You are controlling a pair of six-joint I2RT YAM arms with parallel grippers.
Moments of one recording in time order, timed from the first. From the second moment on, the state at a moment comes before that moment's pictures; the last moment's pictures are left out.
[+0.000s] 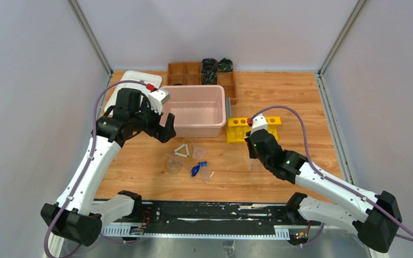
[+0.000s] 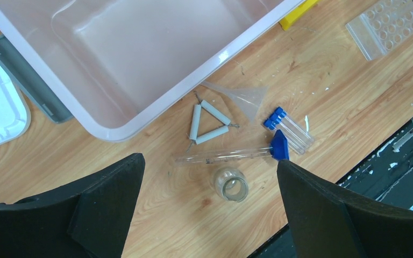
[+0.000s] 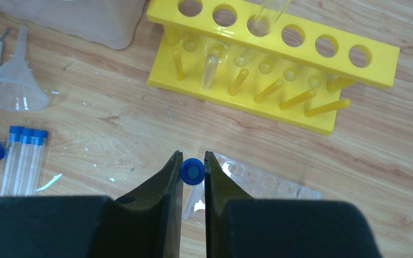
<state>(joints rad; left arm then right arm) -0.27 1.08 1.17 -0.84 0.38 0.18 0.83 0.92 0.66 -0.33 0.46 0.22</state>
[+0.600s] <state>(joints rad) -0.27 1.08 1.17 -0.84 0.38 0.18 0.83 0.94 0.49 -0.25 0.63 0.33</state>
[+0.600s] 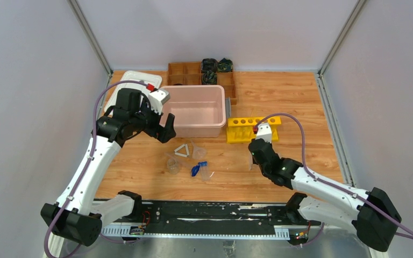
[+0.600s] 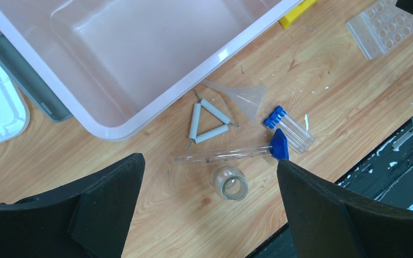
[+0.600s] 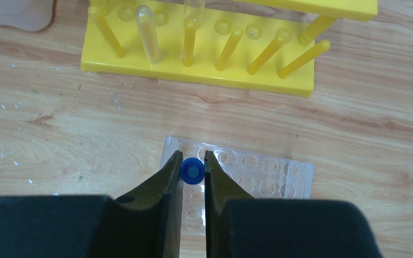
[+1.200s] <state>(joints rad) -0.27 1.08 1.17 -0.84 0.38 0.18 0.83 1.03 0.43 -0.08 0.65 0.39</state>
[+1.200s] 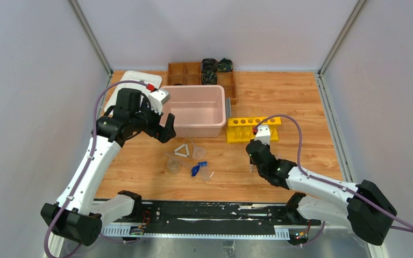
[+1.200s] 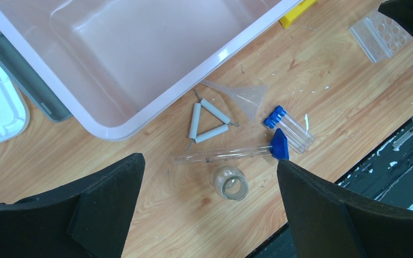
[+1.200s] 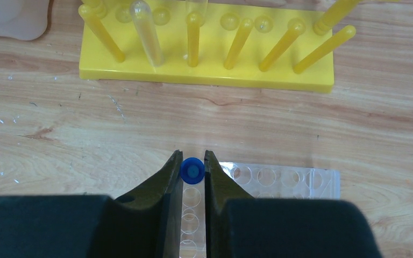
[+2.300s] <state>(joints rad) -0.27 1.06 1.17 -0.84 0.38 0.20 0.87 1.27 0.48 0.18 0.59 0.51</state>
